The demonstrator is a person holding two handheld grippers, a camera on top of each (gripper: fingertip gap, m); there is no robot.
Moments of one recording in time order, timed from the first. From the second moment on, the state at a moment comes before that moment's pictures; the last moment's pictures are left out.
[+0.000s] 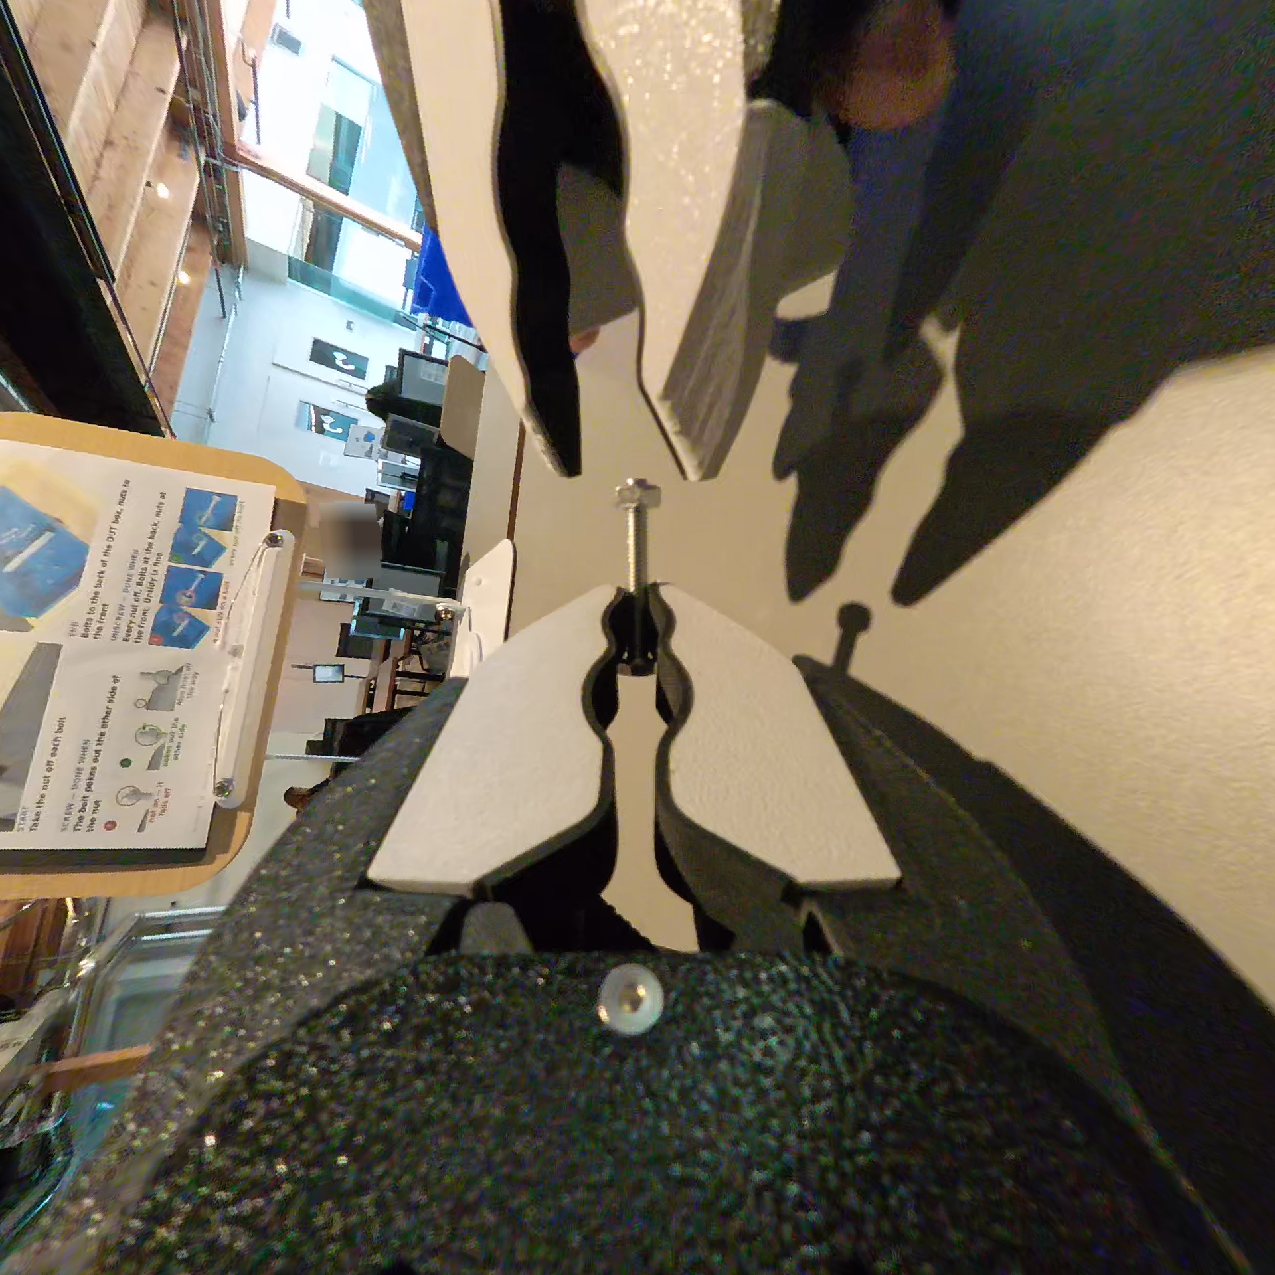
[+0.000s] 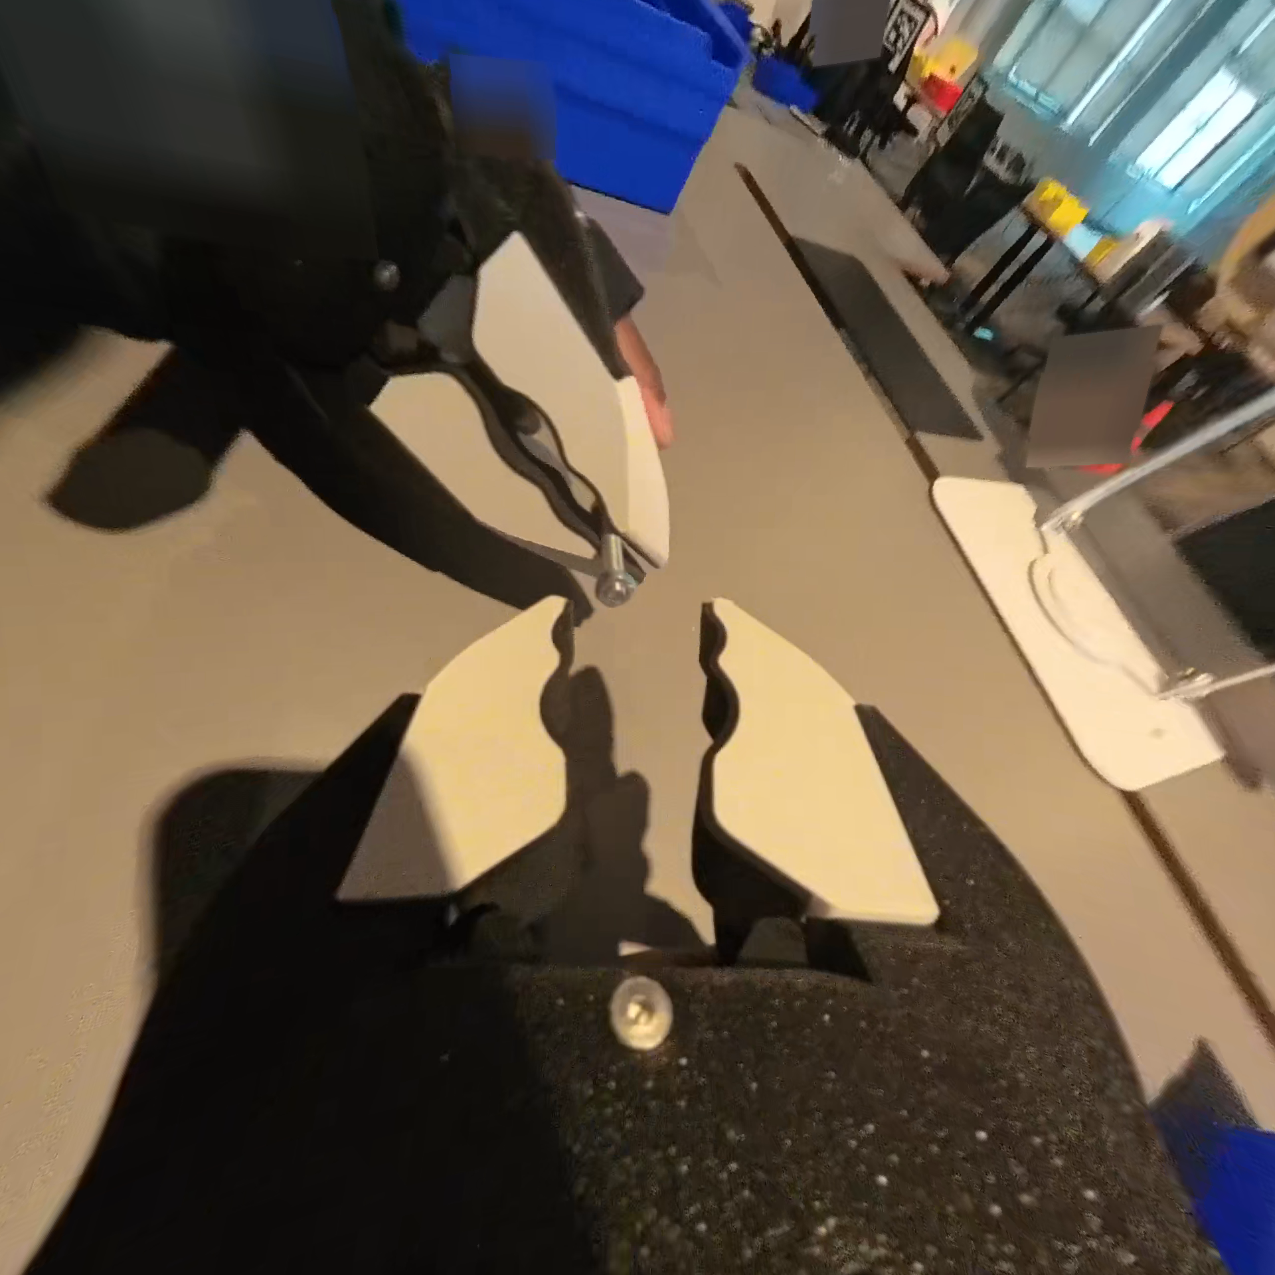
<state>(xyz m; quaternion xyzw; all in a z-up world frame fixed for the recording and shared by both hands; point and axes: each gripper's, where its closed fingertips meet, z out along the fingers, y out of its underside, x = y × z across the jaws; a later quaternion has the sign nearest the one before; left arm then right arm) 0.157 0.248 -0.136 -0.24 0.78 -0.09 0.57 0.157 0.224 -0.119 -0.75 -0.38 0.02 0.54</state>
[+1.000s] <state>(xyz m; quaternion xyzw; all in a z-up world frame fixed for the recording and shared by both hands) 0.158 0.251 -0.140 -0.25 0.78 -0.07 0.56 0.153 0.231 -0.121 -0.76 -0.35 0.05 0.55</state>
